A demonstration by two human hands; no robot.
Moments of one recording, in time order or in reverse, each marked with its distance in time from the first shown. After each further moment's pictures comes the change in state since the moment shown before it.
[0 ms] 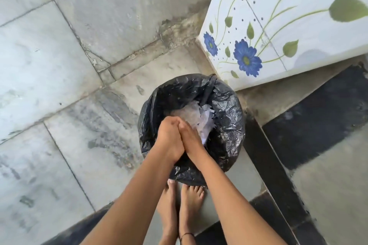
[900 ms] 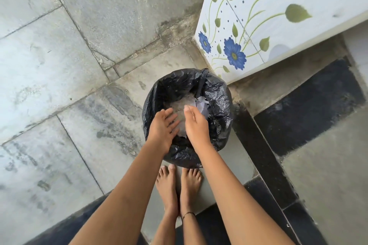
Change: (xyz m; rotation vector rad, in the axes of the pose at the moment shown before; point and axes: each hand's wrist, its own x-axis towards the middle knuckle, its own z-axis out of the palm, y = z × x) left_hand -0.033 -0.007 -0.021 0.069 0.034 0.100; right_hand -0.058 -0.040 -0.028 0.234 0.294 -0.026
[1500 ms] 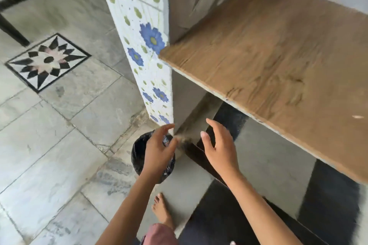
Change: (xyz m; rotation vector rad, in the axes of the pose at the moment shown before) left_hand -0.517 0.020 0.112 0.998 -0.257 1.094; right_hand -0.432 -0.187 -0.308 -0.259 0.634 -0.612
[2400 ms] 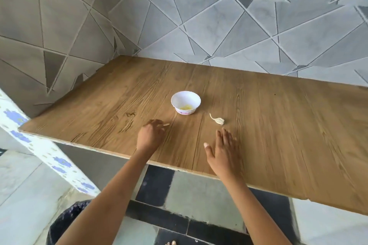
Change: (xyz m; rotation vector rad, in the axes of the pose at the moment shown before) left_hand -0.054 0.255 0.303 0.480 -0.119 0.492; right_hand -0.106 0.204 -0.356 -0.513 0.262 0.364
